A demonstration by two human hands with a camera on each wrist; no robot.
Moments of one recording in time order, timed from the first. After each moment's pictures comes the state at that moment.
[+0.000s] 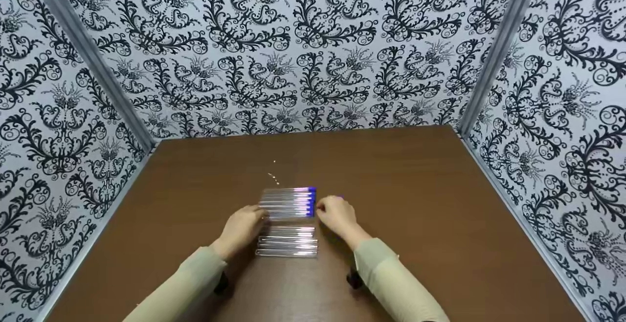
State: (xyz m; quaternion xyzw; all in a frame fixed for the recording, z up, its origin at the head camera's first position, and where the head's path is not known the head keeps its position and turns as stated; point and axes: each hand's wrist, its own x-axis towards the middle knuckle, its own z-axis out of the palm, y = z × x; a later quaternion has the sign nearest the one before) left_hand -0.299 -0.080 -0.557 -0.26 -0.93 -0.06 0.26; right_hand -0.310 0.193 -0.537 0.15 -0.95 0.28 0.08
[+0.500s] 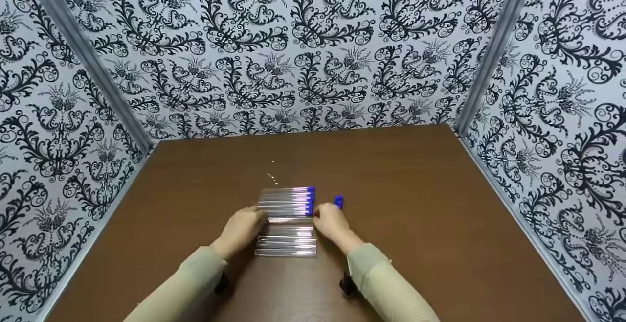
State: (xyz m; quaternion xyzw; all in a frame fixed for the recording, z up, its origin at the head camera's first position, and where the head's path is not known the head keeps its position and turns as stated) left_hand -0.300 -0.078 -0.557 -0.25 -0.94 -0.06 0.21; right_hand -0.308 0.179 -0.558 0.14 -0.94 0.31 0.07
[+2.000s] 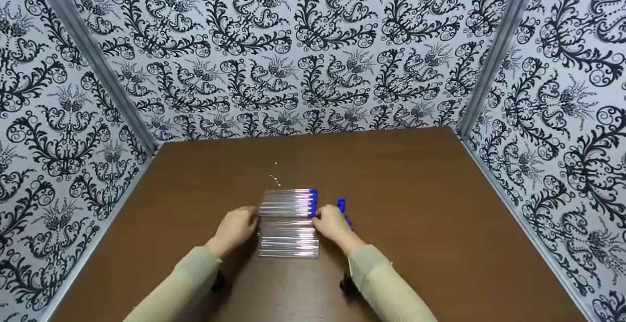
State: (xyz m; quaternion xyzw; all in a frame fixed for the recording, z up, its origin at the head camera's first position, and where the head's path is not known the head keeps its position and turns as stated) left_hand -0.300 -0.096 -0.554 -0.17 -0.96 -0.13 0.19; right_hand -0.307 0.177 -0.560 0.15 -0.93 0.33 0.06
